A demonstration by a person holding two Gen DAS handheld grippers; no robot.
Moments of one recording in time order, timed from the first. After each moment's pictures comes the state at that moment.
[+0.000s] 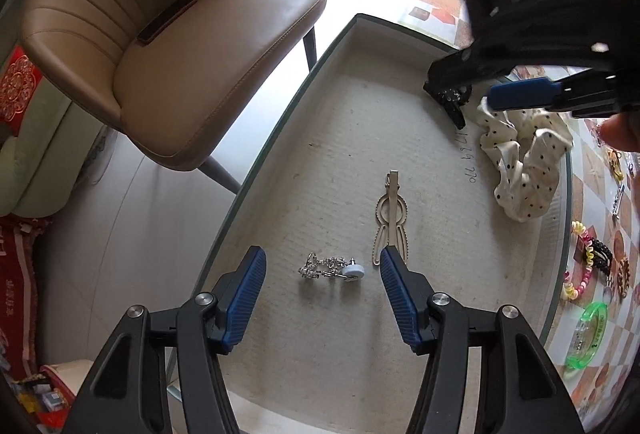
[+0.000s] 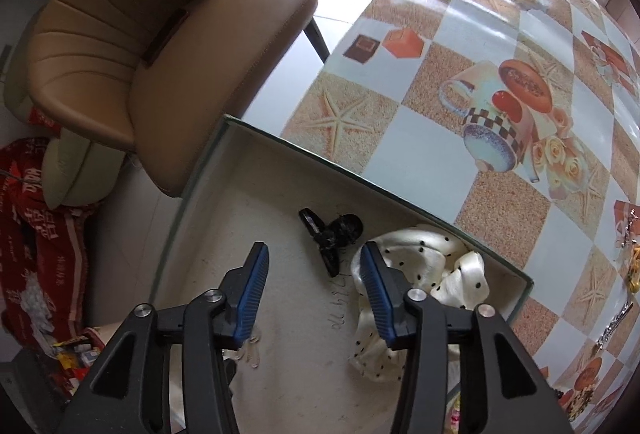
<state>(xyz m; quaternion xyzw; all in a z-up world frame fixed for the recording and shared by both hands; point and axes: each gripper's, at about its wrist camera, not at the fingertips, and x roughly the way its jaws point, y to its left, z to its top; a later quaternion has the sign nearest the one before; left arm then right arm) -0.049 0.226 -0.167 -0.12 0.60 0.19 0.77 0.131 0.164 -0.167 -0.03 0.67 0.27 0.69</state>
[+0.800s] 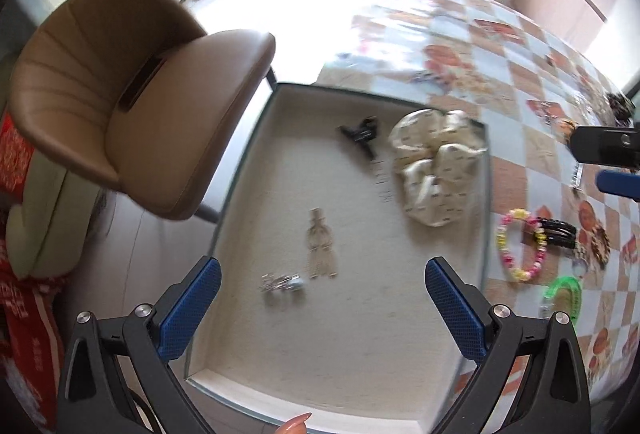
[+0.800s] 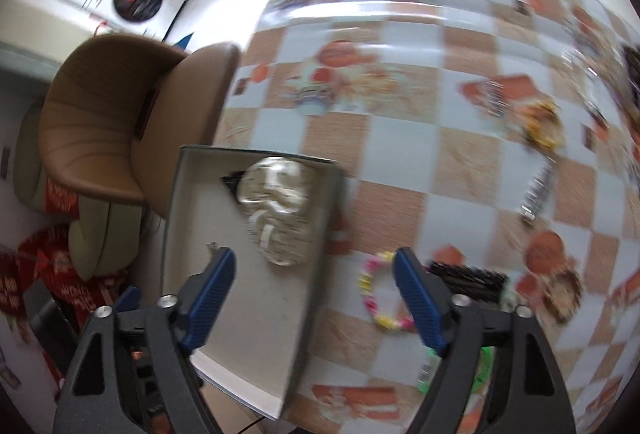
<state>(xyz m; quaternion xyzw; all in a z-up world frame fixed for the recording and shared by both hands) -0.025 0.172 -0.110 -0.03 0.59 0.13 0.80 0.090 -0.019 -0.105 0.11 0.66 0.17 0.73</state>
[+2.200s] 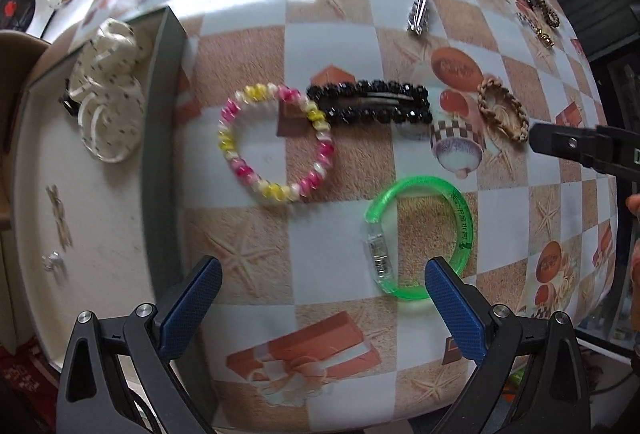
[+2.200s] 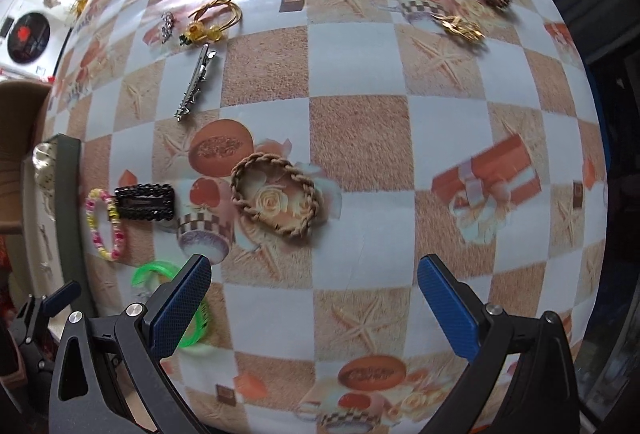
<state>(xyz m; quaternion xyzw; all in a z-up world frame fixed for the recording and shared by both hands) -0.017 -0.007 -0.185 0.00 0.70 -0.05 0.71 0.044 -0.222 -0.177 0.06 0.70 0.00 0.71</state>
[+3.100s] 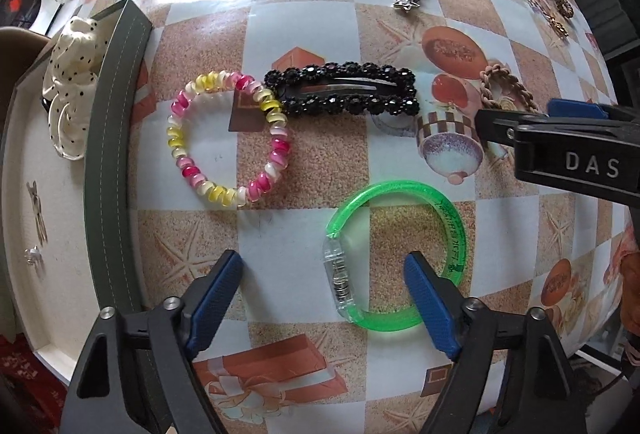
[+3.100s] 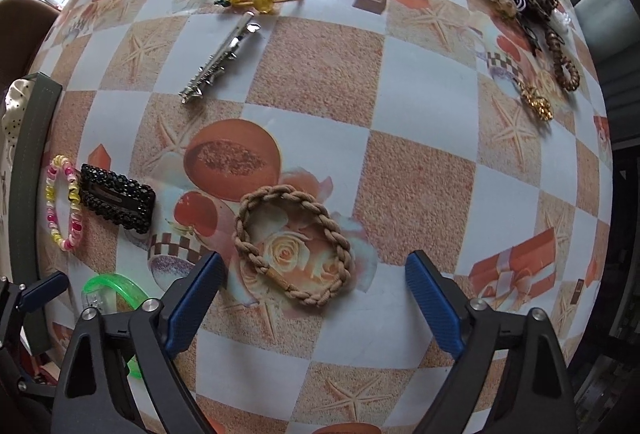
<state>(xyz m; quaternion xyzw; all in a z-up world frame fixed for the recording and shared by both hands) -0.011 -0.048 -0.208 0.01 0.70 -0.03 0.71 0.070 -0.169 -0.220 -0.06 0.69 0.06 0.72</state>
